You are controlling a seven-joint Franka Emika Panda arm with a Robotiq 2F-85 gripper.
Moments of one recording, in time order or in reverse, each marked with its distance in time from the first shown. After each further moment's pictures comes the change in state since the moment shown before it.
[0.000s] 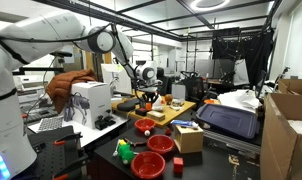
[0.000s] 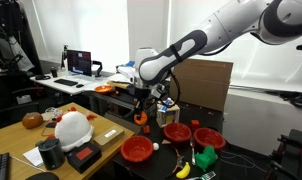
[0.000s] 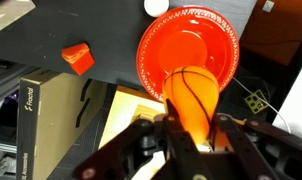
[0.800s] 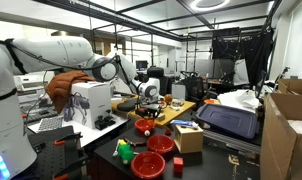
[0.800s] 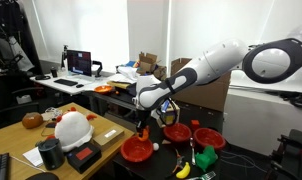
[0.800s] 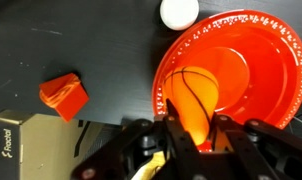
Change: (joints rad) arm 0.018 0.357 -0.025 0.350 0.002 -0.027 0.001
